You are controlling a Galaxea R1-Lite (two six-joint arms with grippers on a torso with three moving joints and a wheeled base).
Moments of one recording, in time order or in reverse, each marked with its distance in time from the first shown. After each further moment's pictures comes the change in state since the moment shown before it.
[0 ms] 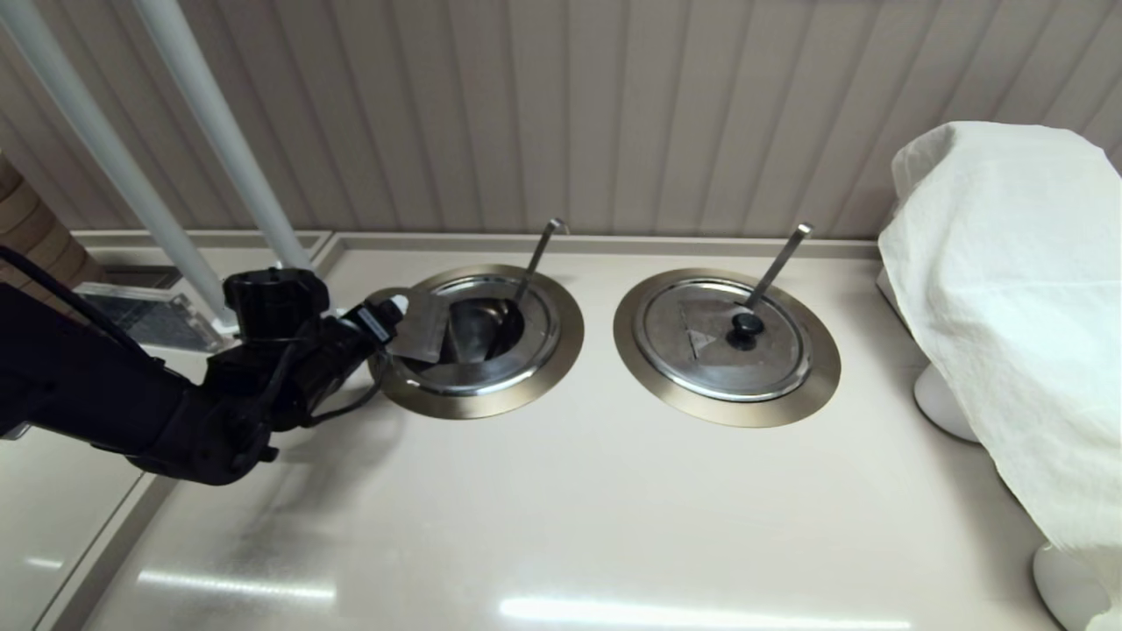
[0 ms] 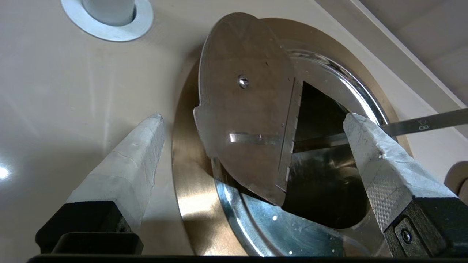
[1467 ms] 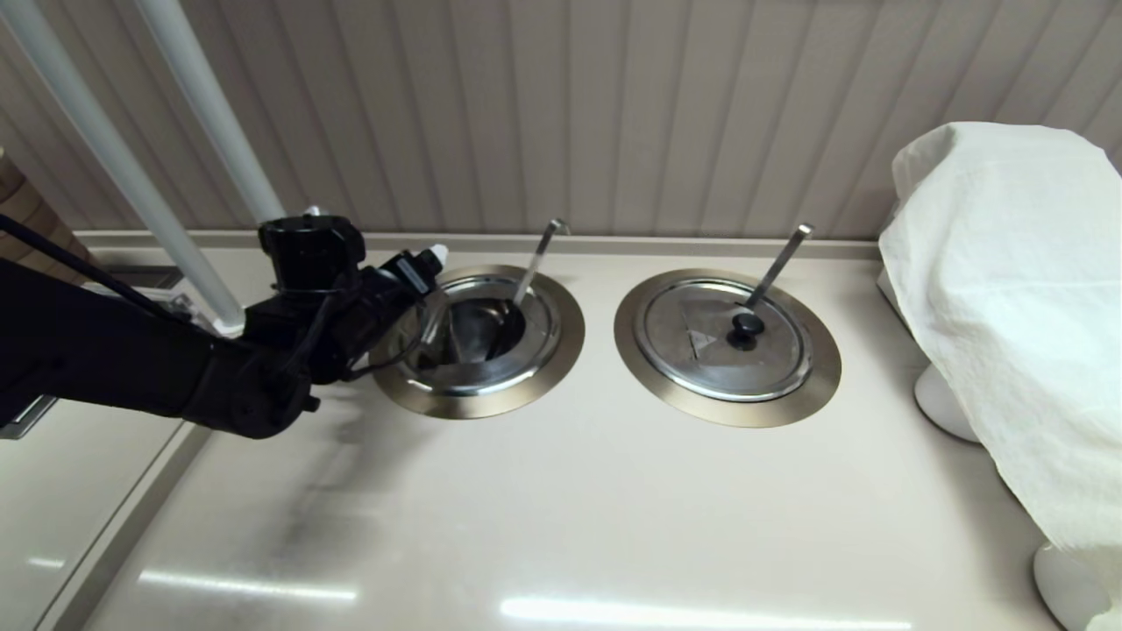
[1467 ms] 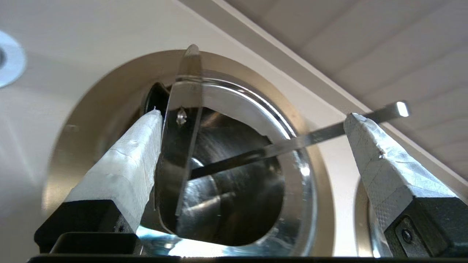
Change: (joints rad) left arm -0.118 0.001 -0.196 0.089 0.003 -0.004; right arm -0.001 0.000 0.000 0.000 0.000 0.000
